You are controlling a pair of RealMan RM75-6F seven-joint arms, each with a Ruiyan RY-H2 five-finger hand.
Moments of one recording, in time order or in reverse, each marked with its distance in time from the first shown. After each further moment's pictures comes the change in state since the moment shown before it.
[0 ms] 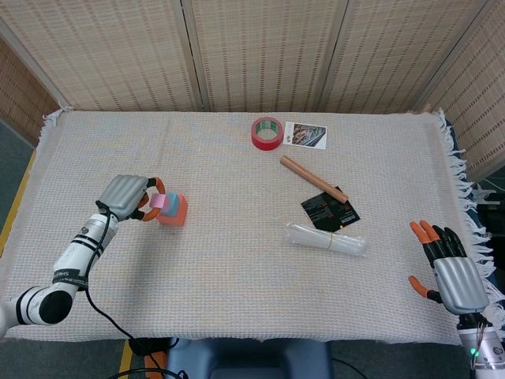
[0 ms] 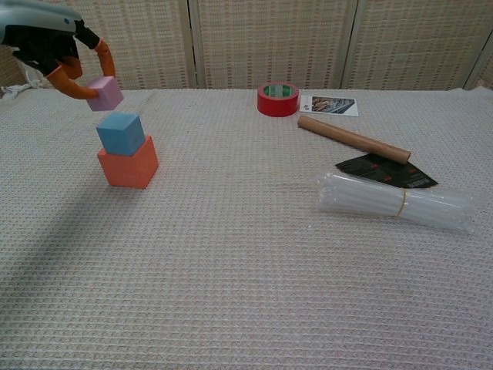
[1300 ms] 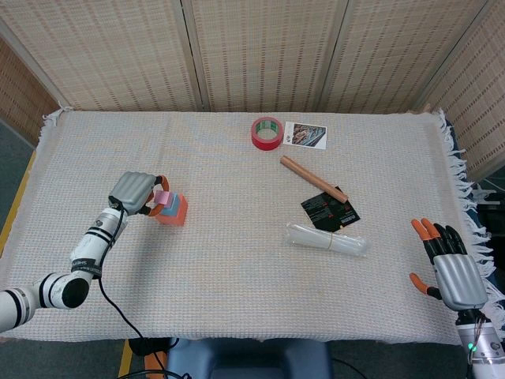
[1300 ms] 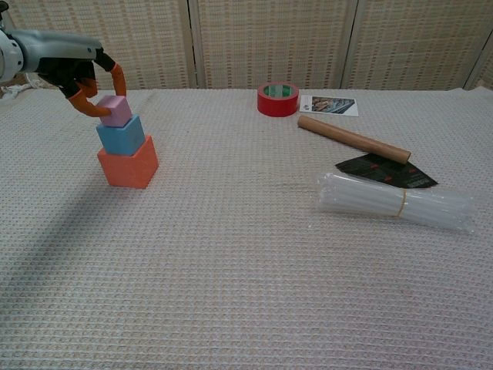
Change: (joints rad) left arm -0.072 -0.137 0.086 0.212 0.041 -0.010 -0.033; right arm 0.010 -0.009 0.015 0.001 0.044 -0.024 -0.028
